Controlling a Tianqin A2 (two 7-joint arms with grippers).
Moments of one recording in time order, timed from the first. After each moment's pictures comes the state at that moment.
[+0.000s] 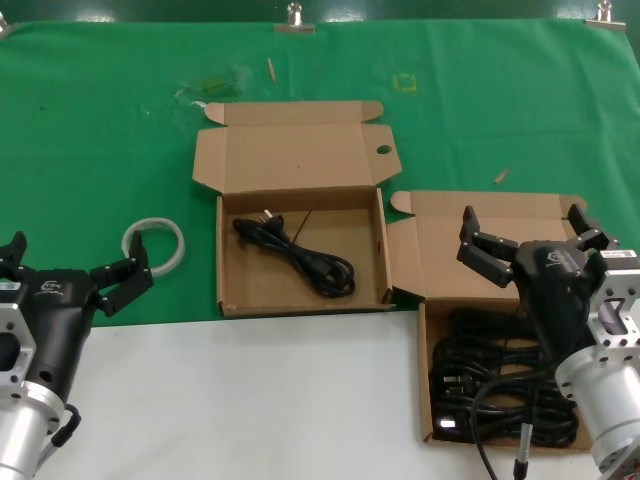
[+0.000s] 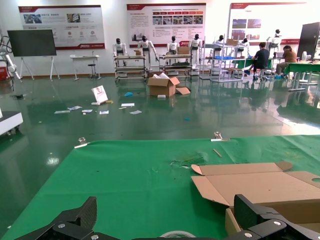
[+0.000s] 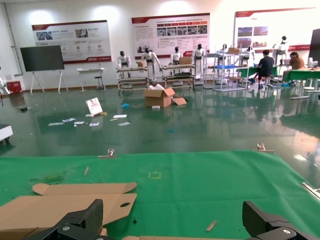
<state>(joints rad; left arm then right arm) 0.00 -0.30 1.60 -1.60 -1.80 0.00 0.00 0.03 0.17 -1.64 1.58 1.83 0.02 -0.03</state>
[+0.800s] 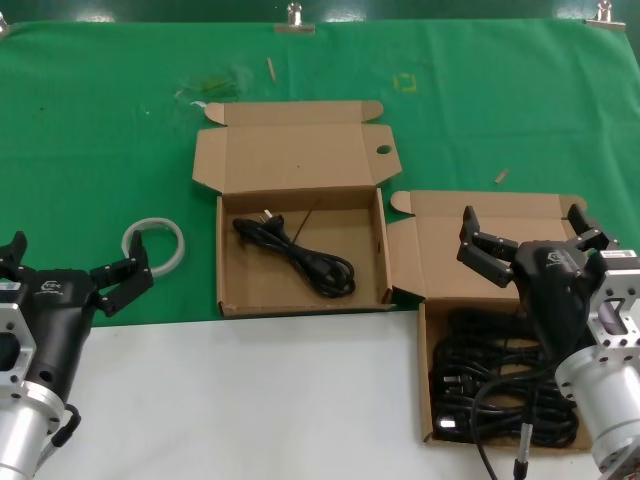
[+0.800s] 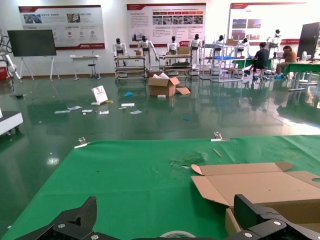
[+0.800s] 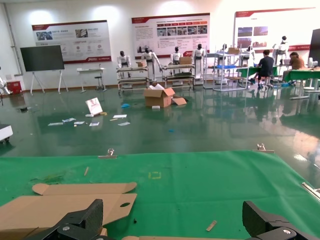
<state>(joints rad) 0.00 -0.30 1.60 -1.60 -1.80 0.00 0.00 0.03 0.17 -1.64 1.58 1.83 0.02 -0.03</state>
